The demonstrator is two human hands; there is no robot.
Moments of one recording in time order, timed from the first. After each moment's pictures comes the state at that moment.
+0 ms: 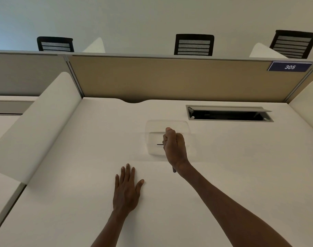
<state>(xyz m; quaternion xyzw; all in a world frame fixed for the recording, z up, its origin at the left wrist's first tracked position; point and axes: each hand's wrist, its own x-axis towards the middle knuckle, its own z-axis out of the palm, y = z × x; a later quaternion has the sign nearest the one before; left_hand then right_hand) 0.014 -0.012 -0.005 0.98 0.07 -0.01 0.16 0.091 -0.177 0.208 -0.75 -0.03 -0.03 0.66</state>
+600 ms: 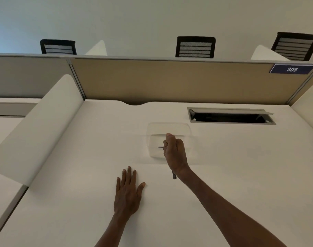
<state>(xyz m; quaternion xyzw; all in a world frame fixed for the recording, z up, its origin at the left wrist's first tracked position) 0.016 -0.011 -0.008 0.98 0.07 0.01 0.17 0.095 -0.176 0.197 -0.74 -0.02 -0.01 0.67</state>
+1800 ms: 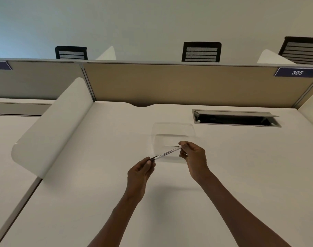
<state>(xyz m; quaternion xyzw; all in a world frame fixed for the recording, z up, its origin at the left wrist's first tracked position) 0.025 -0.055 0.101 0.45 0.21 0.04 0.86 0.098 -0.235 0.148 -0.62 0.09 0.04 0.78</state>
